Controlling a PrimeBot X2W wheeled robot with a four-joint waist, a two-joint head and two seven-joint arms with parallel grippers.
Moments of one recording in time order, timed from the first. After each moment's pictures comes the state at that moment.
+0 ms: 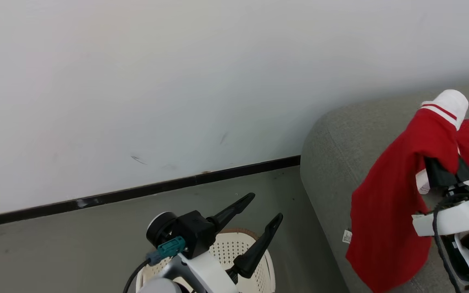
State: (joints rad) left arm -0.27 0.13 -0.66 -0.06 -0.51 -0.07 0.01; right arm -0.17 -0.19 -0.01 -0.10 0.04 0.13 -0.26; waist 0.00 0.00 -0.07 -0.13
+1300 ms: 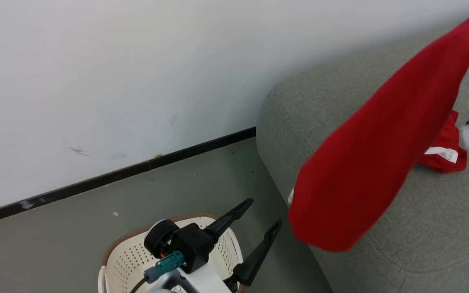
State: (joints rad) left arm -0.24 0.13 -0.68 -0.08 -0.48 -0.05 -0.05; right arm -0.44 -0.31 -0.04 -0.10 0.18 0.13 -0.10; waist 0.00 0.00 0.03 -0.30
